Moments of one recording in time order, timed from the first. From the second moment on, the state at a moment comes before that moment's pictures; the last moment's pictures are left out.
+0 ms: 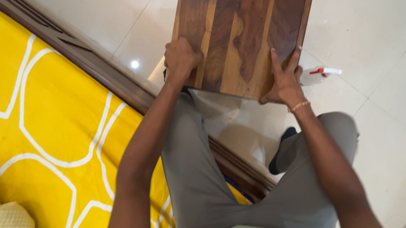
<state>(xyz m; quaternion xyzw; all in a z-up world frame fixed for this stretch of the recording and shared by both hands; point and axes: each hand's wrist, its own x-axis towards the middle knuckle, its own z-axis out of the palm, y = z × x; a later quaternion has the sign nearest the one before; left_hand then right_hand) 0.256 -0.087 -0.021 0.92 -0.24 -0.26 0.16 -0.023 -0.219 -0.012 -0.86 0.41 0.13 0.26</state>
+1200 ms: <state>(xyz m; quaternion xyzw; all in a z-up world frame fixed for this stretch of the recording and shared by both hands) 0.296 -0.185 -0.087 0.63 -0.76 -0.09 0.12 0.025 -0.186 -0.010 -0.72 0.61 0.24 0.23</state>
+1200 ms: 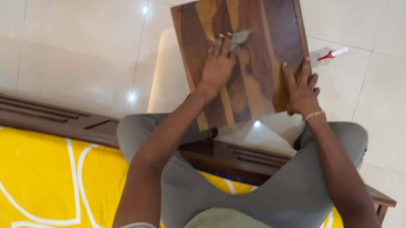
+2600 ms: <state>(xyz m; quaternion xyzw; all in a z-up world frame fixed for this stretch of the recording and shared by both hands) 0.320 -0.063 -0.080 0.72 -0.64 -0.13 0.24 -0.005 -0.140 -0.088 -0.85 0.50 -0.12 0.13</state>
